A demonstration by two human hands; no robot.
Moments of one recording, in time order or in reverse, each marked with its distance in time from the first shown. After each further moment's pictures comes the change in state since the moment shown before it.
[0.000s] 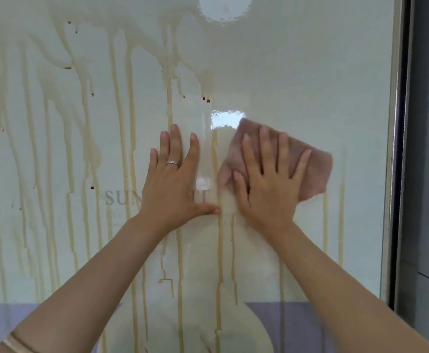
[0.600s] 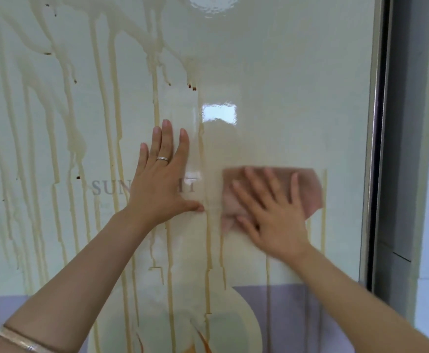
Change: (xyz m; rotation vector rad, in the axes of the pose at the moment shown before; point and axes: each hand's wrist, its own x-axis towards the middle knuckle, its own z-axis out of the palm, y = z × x) left_hand -0.007 -0.002 0.003 0.029 -0.050 0.052; right_hand -0.061 0.044 -0.020 0.037 -0.171 -0.302
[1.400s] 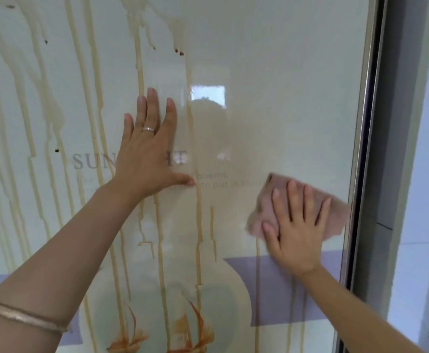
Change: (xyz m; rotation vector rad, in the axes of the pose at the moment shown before) left_hand 0.000 0.000 0.003 0.004 0.029 -0.007; right_hand -0.097 0.006 0.009 -0.083 -0.044 0.269
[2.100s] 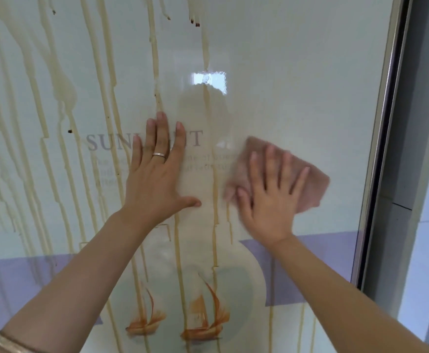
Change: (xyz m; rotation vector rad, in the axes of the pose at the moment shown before) left_hand -0.054 -0.011 0.029 0.033 -0.027 0.033; right_hand 0.039 -0.074 -0.001 0.089 0.050 0.101
